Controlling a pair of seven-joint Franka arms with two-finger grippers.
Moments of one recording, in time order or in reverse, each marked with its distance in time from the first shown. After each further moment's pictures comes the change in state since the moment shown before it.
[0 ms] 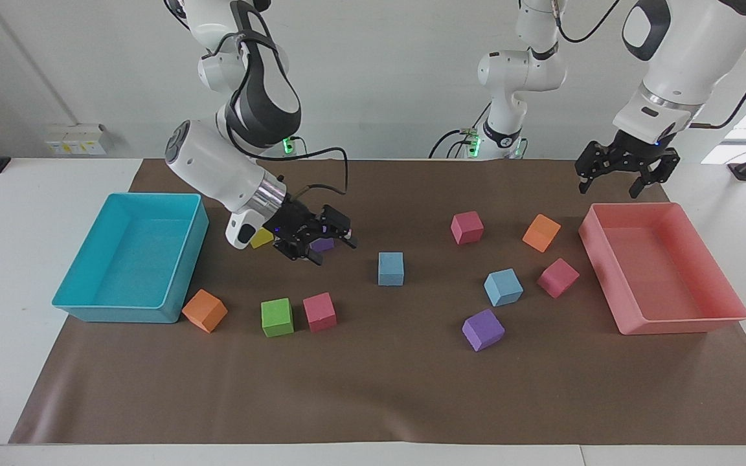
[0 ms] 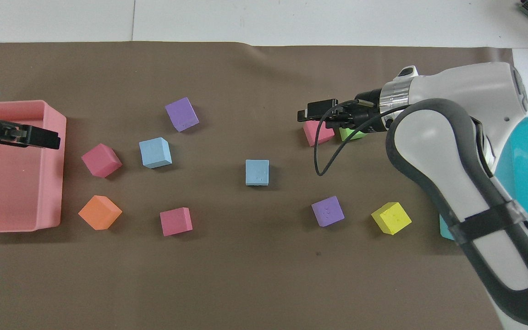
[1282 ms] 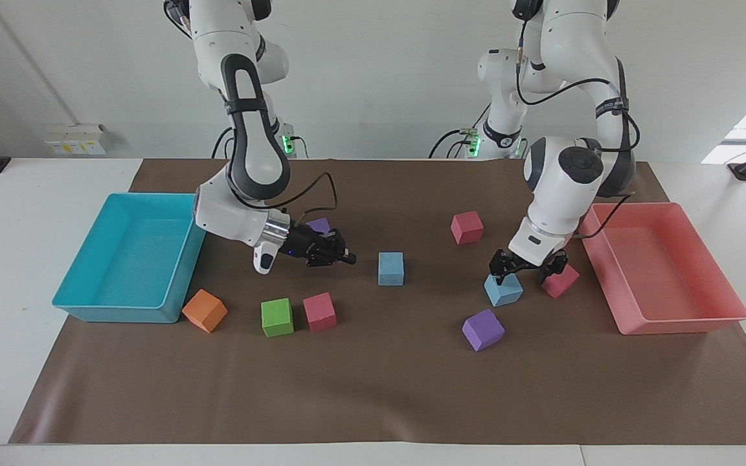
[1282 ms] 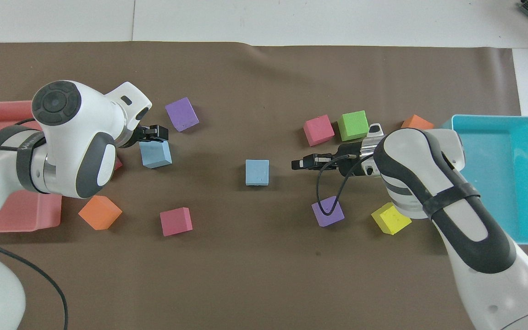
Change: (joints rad) left arm -0.150 0.296 0.002 -0.214 0.000 0.507 -0.299; right arm 0.004 0.055 0.013 -0.294 0.382 0.000 -0.431
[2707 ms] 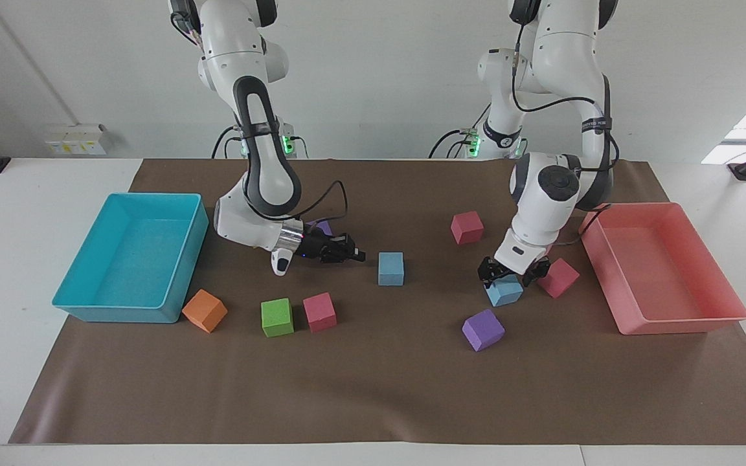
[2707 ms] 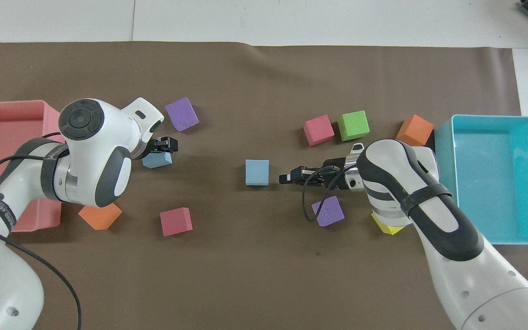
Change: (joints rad) left arm -0.021 0.020 -0.006 -0.076 0.000 0.070 -0.064; right arm 0.042 0.054 0.000 -0.048 0.126 0.000 0.001
